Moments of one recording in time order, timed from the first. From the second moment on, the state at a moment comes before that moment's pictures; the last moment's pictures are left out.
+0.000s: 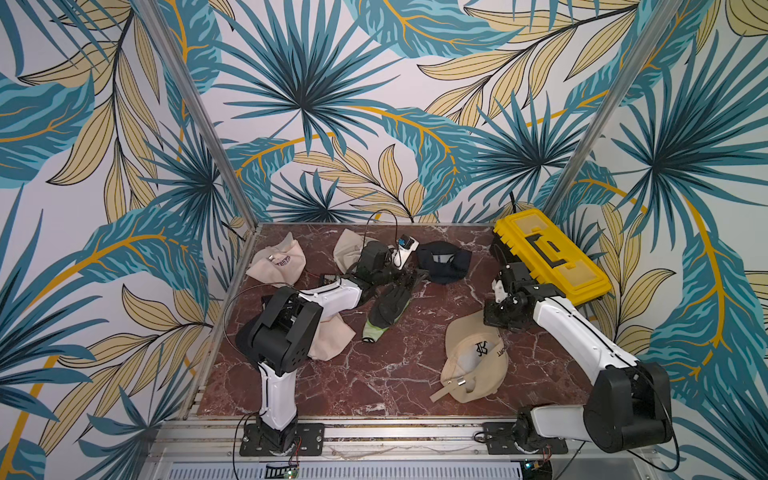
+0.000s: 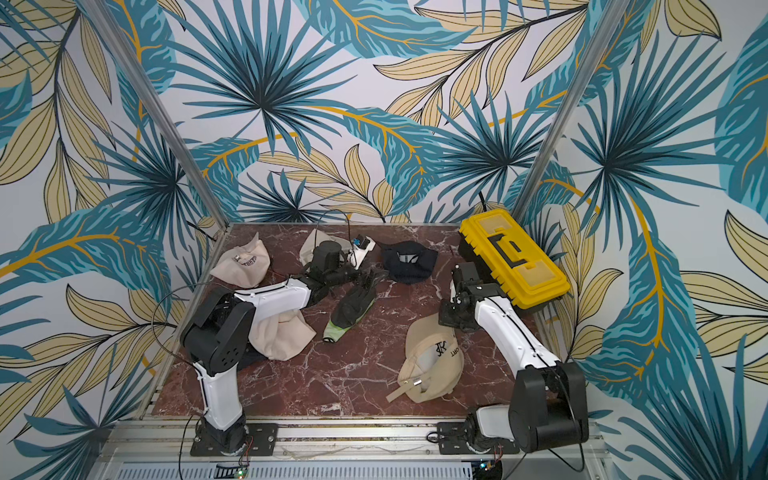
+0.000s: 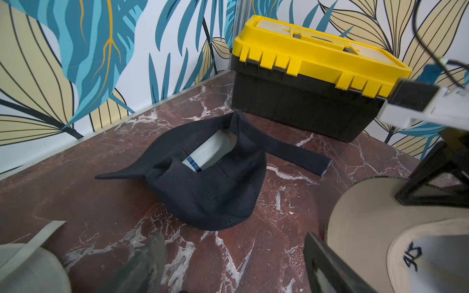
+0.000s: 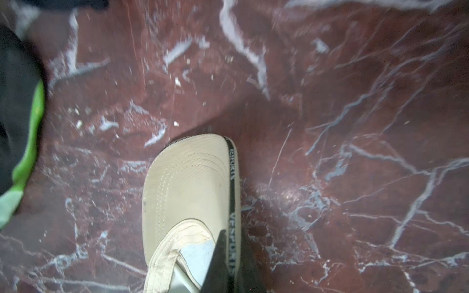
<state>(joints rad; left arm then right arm) -0.54 1.92 1.23 0.34 0.46 -0.02 0.09 1.34 0.98 -0.83 -0.04 0.30</state>
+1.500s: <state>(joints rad) -0.54 1.31 0.93 0.35 0.50 0.02 0.04 1.11 1.17 -0.15 -0.32 0.65</state>
